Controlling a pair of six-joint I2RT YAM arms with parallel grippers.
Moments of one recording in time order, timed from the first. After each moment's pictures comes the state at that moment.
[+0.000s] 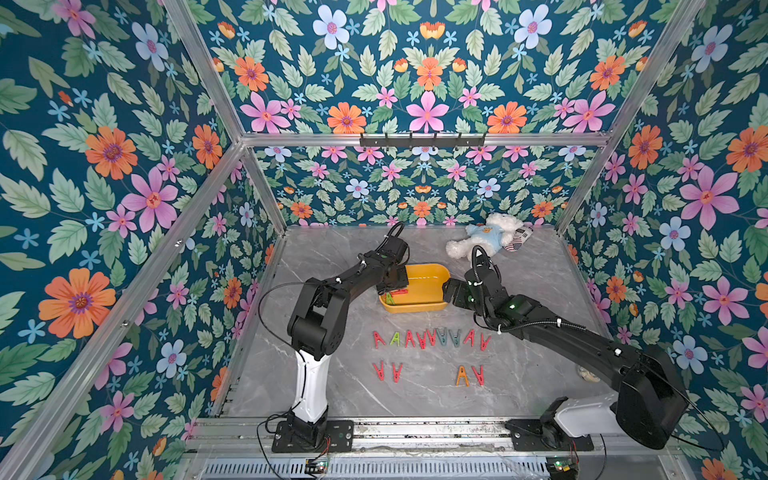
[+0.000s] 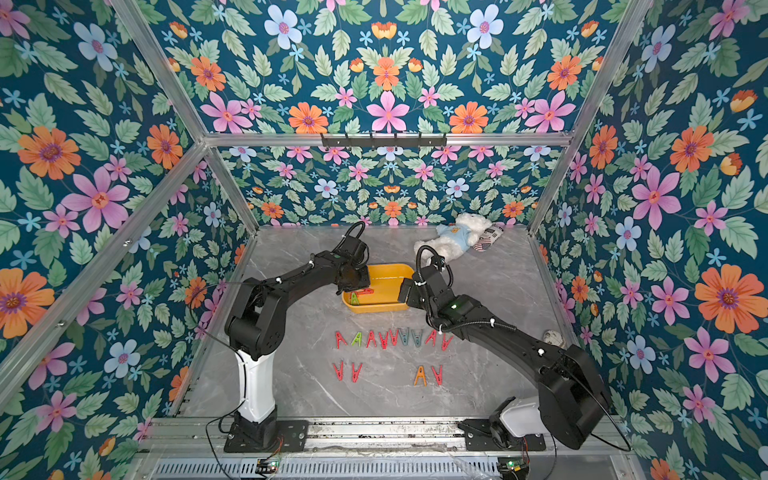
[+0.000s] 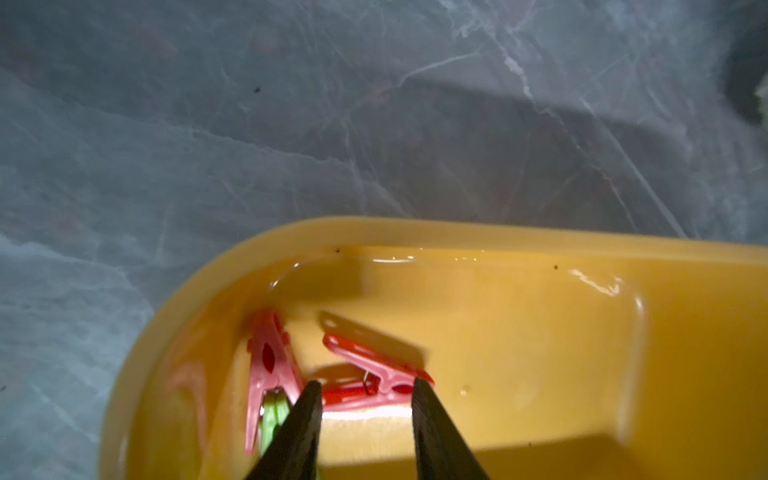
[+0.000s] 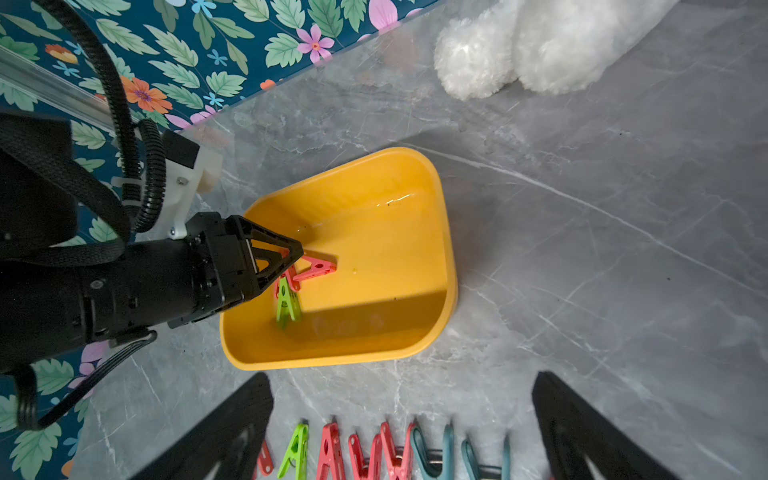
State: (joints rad) left arm -0.52 2.08 1.57 -0.62 -0.04 -0.63; right arm 0.69 1.39 0.97 -0.29 0.21 0.76
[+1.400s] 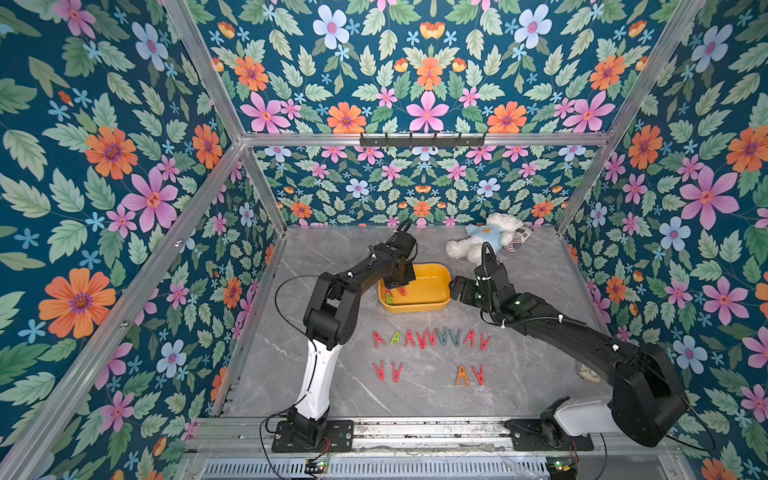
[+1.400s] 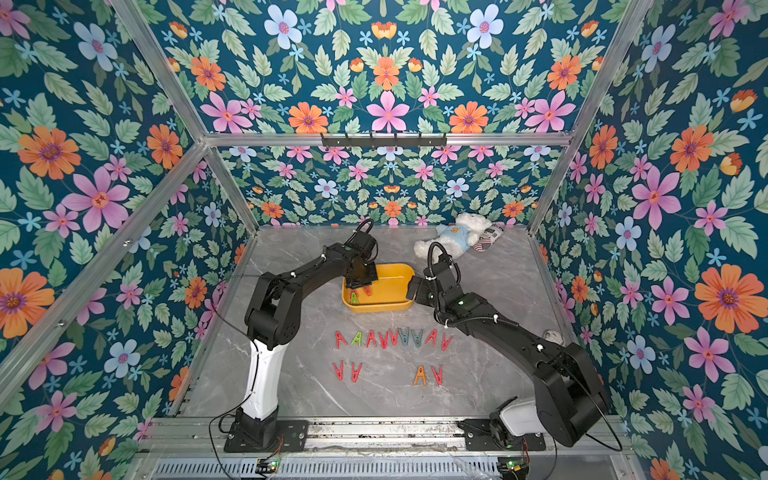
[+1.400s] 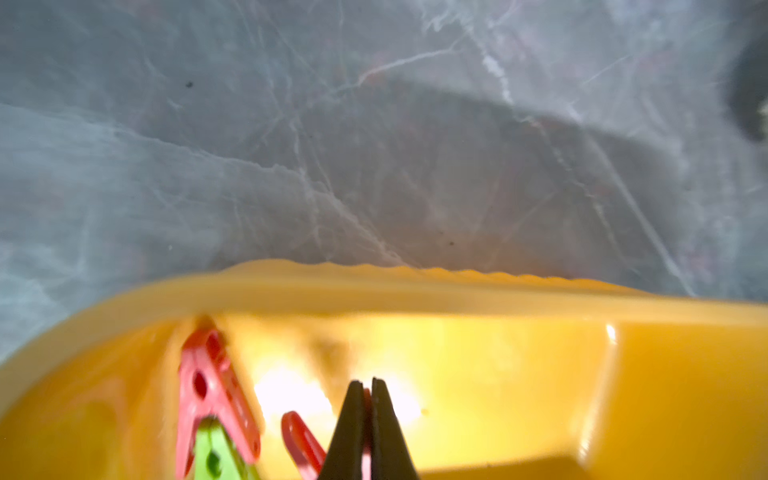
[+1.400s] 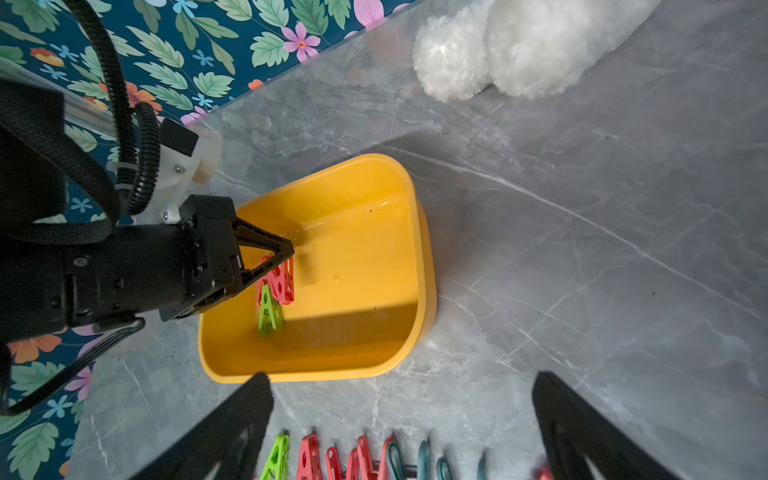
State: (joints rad) left arm -0.55 2.17 1.77 -0.77 -0.02 -0.69; right arm 0.61 1.38 0.91 -0.23 0.11 0.71
